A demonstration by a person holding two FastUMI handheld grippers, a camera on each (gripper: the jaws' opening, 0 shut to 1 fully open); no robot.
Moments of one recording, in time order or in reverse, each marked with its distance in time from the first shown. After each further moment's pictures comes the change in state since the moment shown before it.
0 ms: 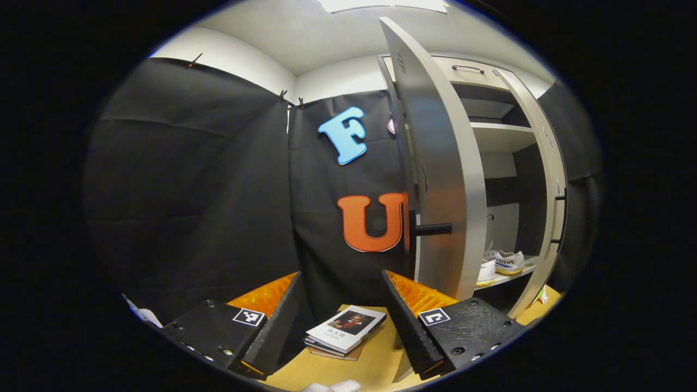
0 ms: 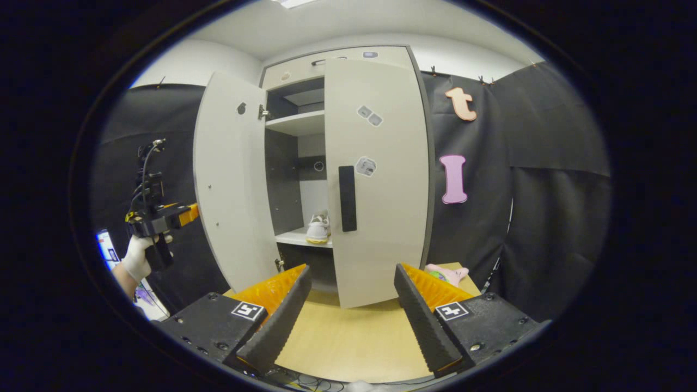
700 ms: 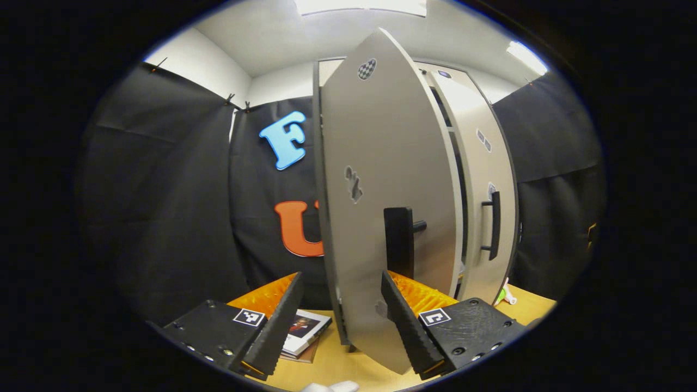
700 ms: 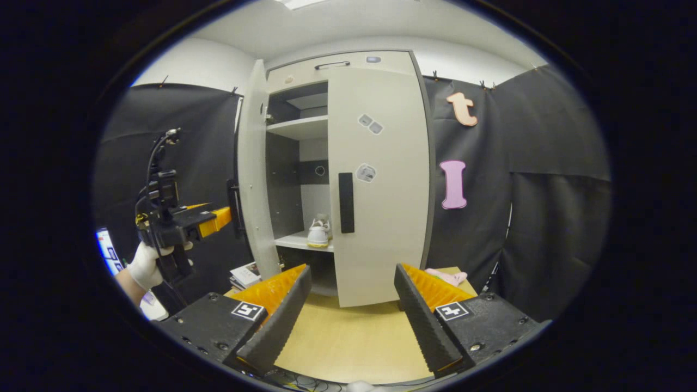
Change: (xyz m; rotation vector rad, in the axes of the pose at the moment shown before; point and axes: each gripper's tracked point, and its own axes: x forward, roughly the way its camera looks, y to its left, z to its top) left arm -0.007 -0.136 0.013 0.025 -0.022 -0.285; right arm -0.004 -0.001 0.007 -0.009 -0.012 -0.019
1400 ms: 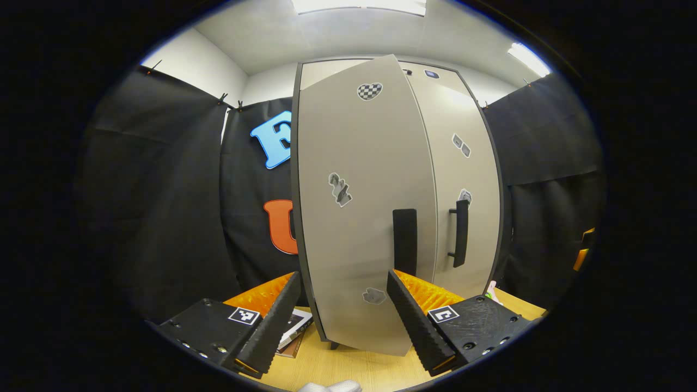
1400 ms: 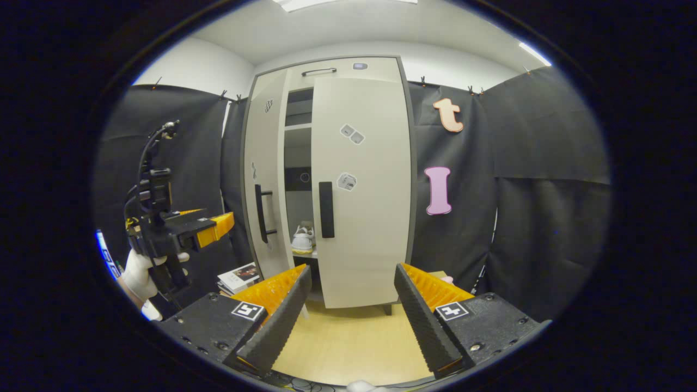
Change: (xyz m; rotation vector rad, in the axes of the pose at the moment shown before) left arm -0.022 -0.028 0.018 -0.017 0.008 0.001; right arm -0.005 -0.019 0.015 0.005 -0.044 -0.067
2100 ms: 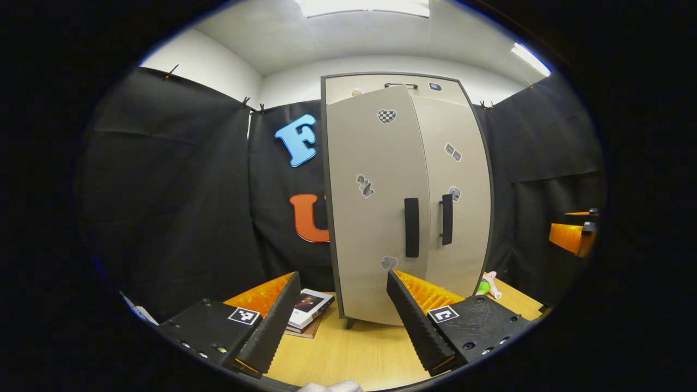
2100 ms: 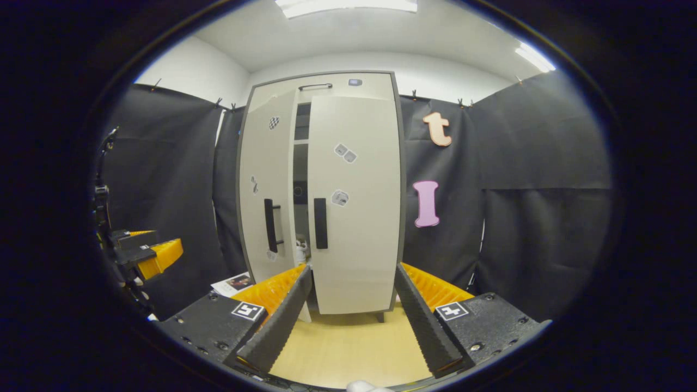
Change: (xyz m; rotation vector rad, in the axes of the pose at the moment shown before) left arm -0.112 0.024 -0.014 -0.009 0.036 0.081; right arm -0.025 0.004 0.011 -0.009 -0.068 -0.067
